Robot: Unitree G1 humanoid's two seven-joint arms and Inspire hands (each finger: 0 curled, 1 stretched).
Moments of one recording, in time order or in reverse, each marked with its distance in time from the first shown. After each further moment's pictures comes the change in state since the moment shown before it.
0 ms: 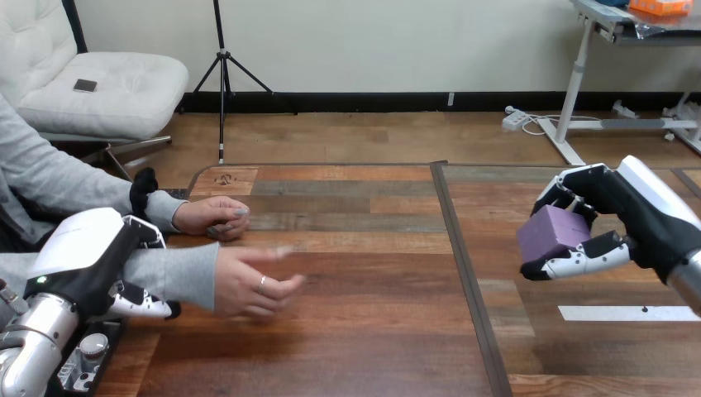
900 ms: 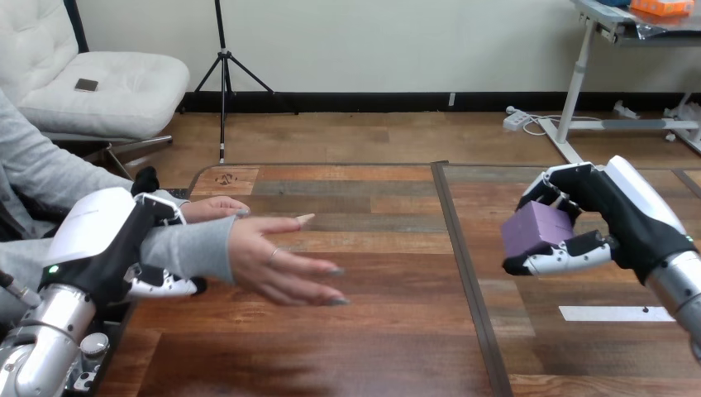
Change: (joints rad) left arm 0.074 -0.045 0.071 -0.207 -0.055 0.019 -0.014; right arm 0.001 0.073 -0.002 0.000 -0.025 -0.011 -0.073
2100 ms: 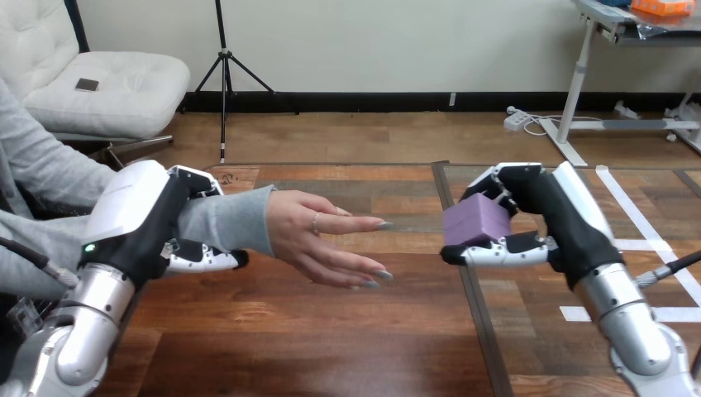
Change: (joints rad) left arm -0.006 -0.105 0.023 -0.149 -0.005 0.065 -0.034; right arm 0.000 0.228 0.000 -0.011 0.004 0.000 -0.078
